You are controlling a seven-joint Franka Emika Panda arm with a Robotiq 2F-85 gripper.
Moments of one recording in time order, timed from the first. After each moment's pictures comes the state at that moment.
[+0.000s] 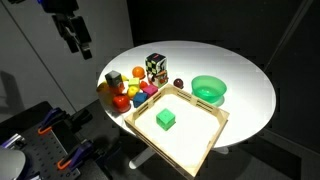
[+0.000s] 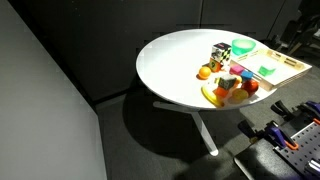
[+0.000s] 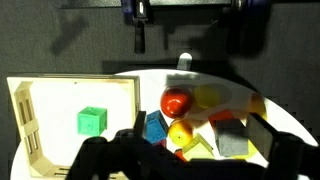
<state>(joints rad) -0.05 -0.59 0.04 -2.74 -0.08 2.09 0.06</state>
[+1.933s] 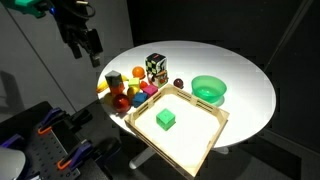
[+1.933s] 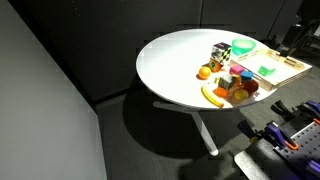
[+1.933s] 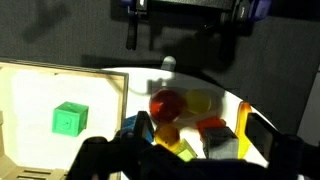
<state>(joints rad) -0.03 -0.52 -0.08 -2.74 -0.04 2.14 -0.15</state>
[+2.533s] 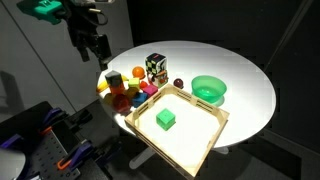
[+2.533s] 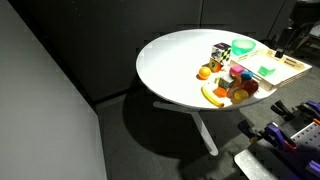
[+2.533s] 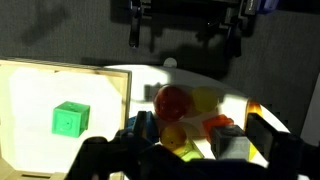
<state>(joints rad) -0.03 -0.42 -0.09 -2.69 -0.04 2.17 -0.16</state>
